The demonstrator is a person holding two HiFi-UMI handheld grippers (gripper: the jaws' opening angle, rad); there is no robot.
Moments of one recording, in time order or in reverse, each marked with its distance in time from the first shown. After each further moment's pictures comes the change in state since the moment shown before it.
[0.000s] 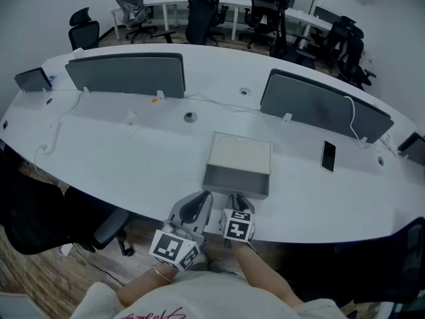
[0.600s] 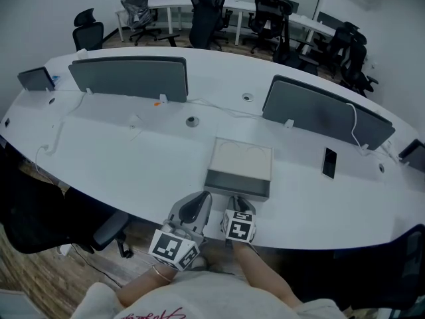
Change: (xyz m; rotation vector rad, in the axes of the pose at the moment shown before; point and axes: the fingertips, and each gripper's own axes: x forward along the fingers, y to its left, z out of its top) left arm 0.007 0.009 0.005 0.001 -0.015 0.021; right arm 0.011 -0.004 0.008 -0.005 0.004 0.020
